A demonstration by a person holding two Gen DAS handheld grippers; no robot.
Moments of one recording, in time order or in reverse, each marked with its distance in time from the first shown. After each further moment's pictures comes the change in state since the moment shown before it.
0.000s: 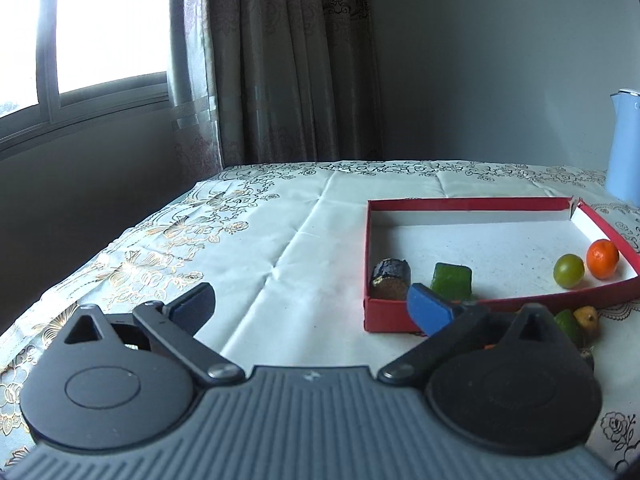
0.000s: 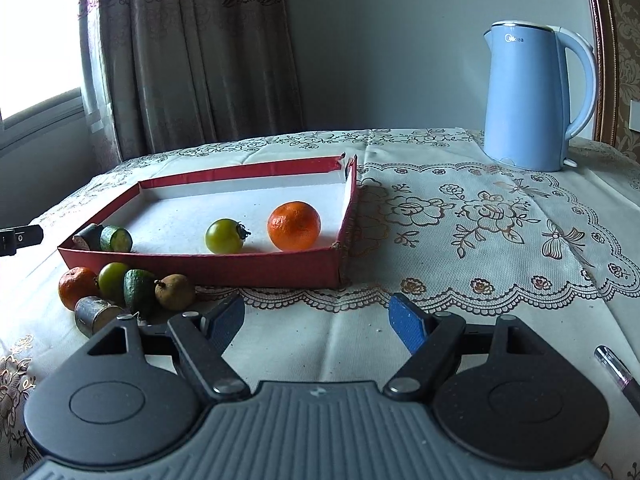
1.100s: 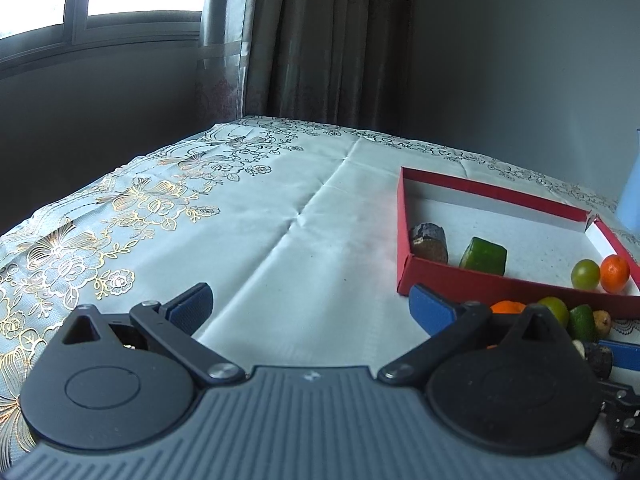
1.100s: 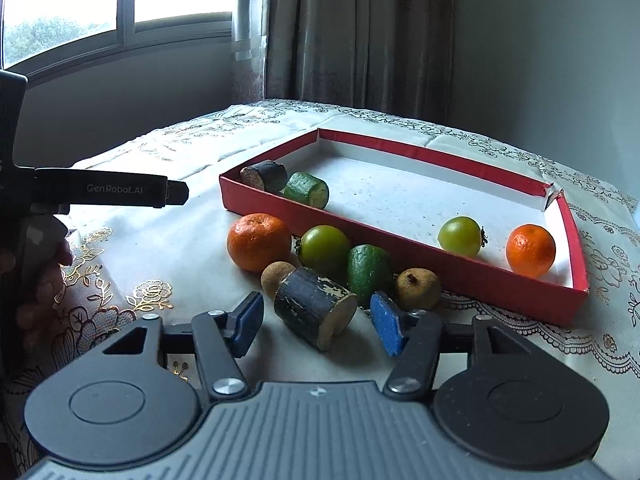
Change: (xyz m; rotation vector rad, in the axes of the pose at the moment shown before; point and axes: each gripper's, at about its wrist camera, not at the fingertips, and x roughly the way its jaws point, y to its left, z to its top) left arm 0.016 0.033 -0.021 -0.164 0.094 -0.035; right arm 0.019 0.130 -0.006 -0.301 0.088 0.263
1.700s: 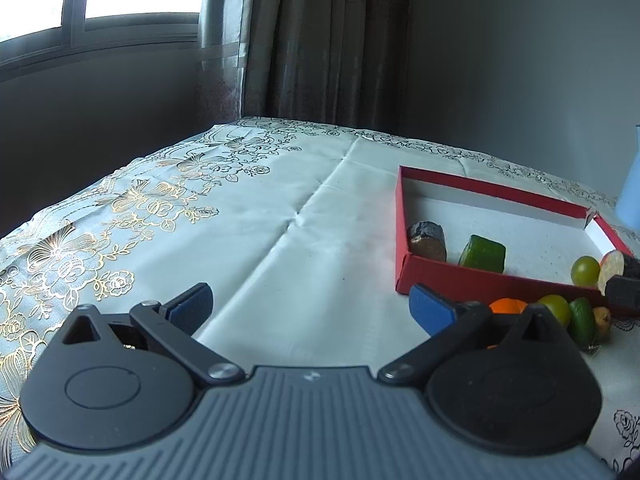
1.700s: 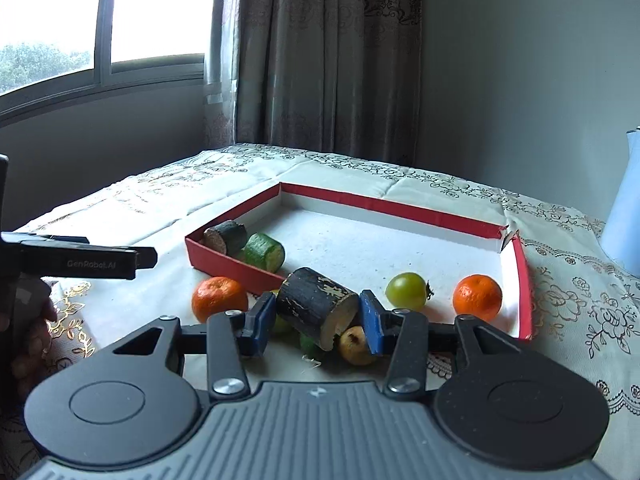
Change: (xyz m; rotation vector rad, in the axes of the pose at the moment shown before) left arm 0.000 -0.002 -0.001 0.010 -0.001 0.001; right arm -0.020 -0.023 0.029 0.023 -0.117 -0.085
